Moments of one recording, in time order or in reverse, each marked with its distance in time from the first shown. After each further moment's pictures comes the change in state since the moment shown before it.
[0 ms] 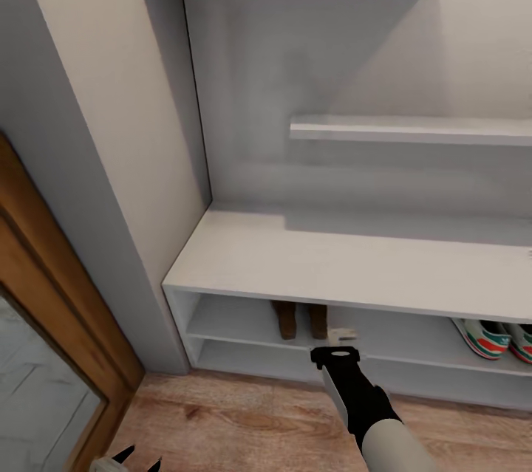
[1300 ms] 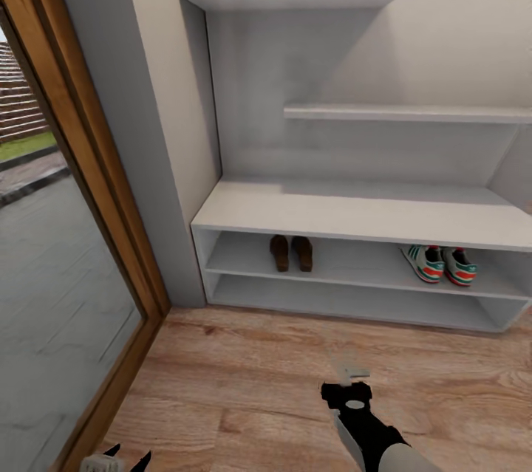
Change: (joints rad) left arm 0.000 0.000 0.007 0.001 0.007 -0.005 0.164; right arm 0.001 -0.067 0.000 0.382 0.005 -0.410 0.009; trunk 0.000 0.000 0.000
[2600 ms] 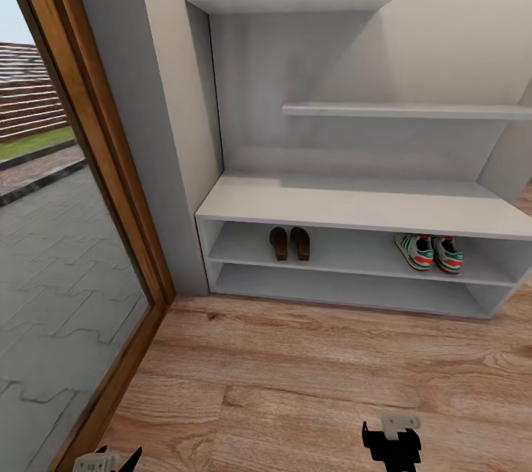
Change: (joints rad) left arm 0.000 -0.002 0.002 0.001 0.003 -0.005 0.152; right arm 0.089 -0.144 -0.002 0.227 -0.006 -0.401 -0.004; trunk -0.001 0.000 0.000
